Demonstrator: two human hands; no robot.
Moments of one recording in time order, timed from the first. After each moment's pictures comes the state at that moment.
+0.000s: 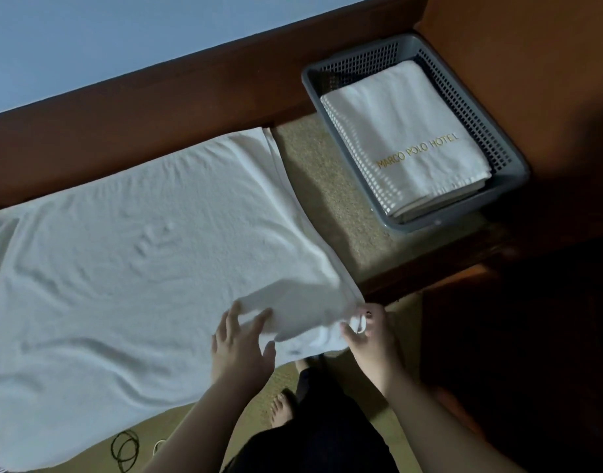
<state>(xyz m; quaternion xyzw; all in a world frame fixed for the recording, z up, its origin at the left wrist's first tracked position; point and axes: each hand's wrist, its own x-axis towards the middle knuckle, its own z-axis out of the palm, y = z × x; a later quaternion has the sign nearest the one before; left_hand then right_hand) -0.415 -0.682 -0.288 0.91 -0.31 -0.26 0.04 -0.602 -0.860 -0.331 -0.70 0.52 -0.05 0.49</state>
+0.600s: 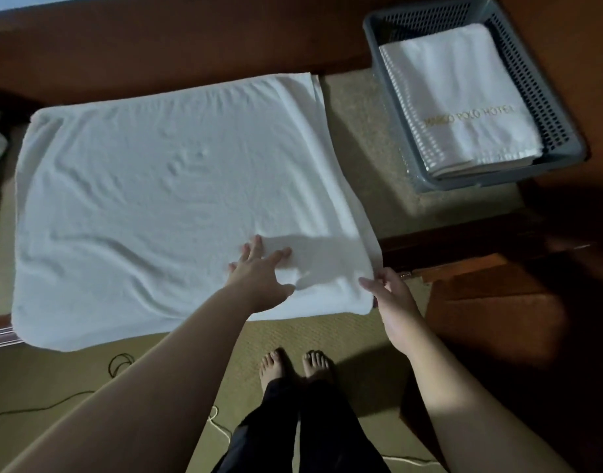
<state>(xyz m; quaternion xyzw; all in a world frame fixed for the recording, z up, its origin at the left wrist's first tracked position) -0.405 -0.683 -0.283 0.88 -0.29 -0.37 0.03 -0.610 -0.859 -0.307 -0.52 0.48 -0.05 0.71</state>
